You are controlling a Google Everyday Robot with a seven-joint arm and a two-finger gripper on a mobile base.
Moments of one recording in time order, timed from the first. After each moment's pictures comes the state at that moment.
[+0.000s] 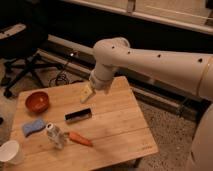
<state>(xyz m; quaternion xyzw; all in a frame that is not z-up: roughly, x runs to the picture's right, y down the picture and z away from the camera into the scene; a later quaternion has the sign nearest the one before) -0.055 0.029 0.659 -0.36 0.03 0.47 0.80</state>
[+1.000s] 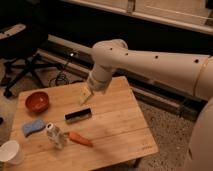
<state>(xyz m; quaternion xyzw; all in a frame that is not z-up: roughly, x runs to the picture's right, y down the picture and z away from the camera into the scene) -0.069 0.037 0.667 -0.37 -0.01 0.42 0.83</state>
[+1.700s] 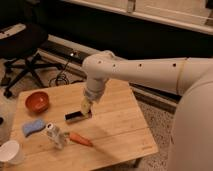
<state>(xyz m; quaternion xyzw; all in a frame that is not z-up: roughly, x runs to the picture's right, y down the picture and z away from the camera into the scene) -0.083 0.086 0.701 -0.38 0.01 0.32 0.87</state>
